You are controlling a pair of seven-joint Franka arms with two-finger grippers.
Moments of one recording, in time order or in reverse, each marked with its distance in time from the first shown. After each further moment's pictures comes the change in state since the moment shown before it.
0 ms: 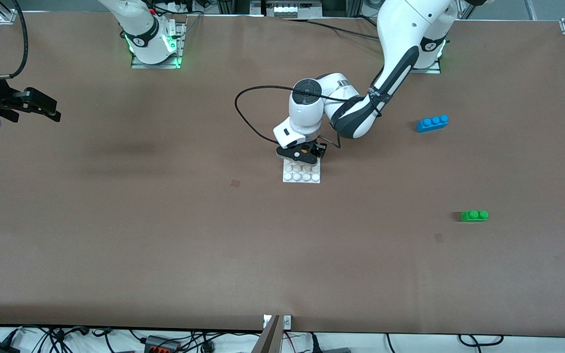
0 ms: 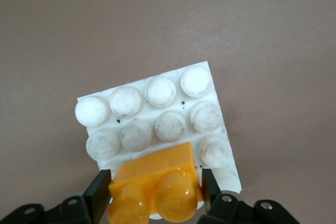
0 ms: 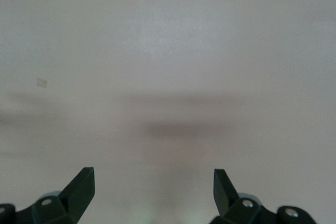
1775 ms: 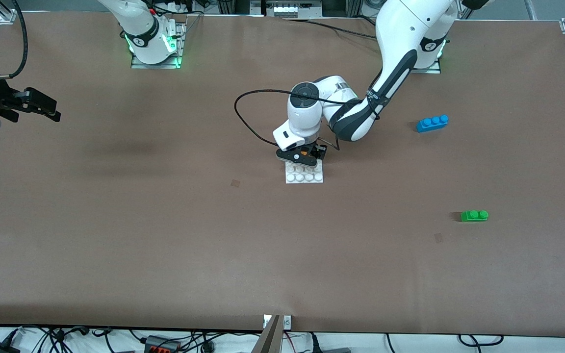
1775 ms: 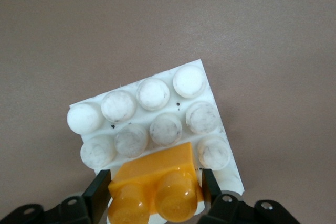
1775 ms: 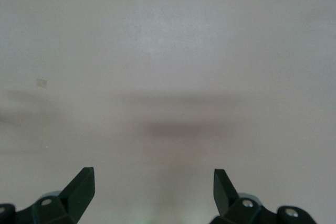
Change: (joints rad) left arm 0.003 0.024 0.000 0.032 0.015 -0.037 -0.009; right arm 0.000 0.000 -0.001 0.000 0.000 -0.001 0.001
